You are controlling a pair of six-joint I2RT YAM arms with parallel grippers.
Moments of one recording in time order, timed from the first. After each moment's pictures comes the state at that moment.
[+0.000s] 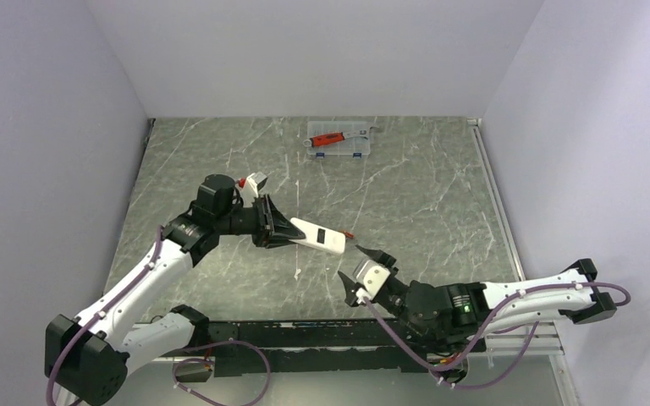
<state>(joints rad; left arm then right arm) -0.47 1.01 0.79 -0.30 0.79 -1.16 1.68 0.67 0.57 -0.04 0.83 -0.35</state>
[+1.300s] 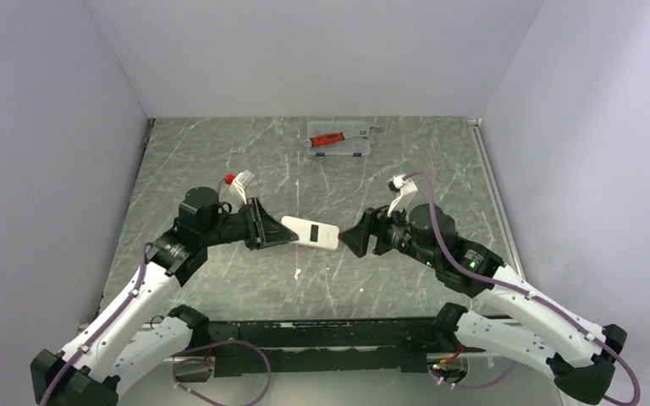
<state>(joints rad) -0.47 0.83 0.71 -0.22 0.71 -0.98 0.90 0.78 0.83 -0.39 0.06 0.52</state>
